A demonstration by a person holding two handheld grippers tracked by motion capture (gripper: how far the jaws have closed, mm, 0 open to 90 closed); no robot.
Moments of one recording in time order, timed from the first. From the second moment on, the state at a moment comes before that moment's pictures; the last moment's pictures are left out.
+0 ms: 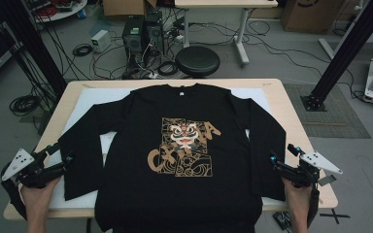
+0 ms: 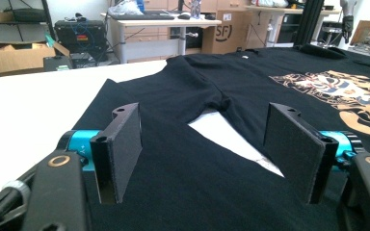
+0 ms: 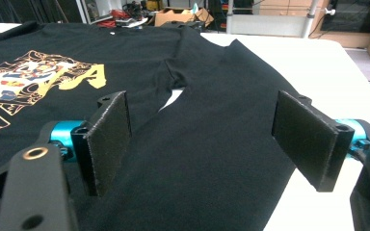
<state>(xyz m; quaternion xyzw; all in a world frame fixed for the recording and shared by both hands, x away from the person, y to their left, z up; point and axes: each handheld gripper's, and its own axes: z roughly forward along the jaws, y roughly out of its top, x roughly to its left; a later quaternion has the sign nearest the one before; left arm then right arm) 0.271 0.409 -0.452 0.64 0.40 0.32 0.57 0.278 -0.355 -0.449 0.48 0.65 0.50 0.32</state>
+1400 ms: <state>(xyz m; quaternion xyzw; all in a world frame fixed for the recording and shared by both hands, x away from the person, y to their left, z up) 0.198 0.365 -0.445 0.77 0.34 0.24 0.47 0.280 -0.352 -0.448 0.48 0.66 0.48 0.32</state>
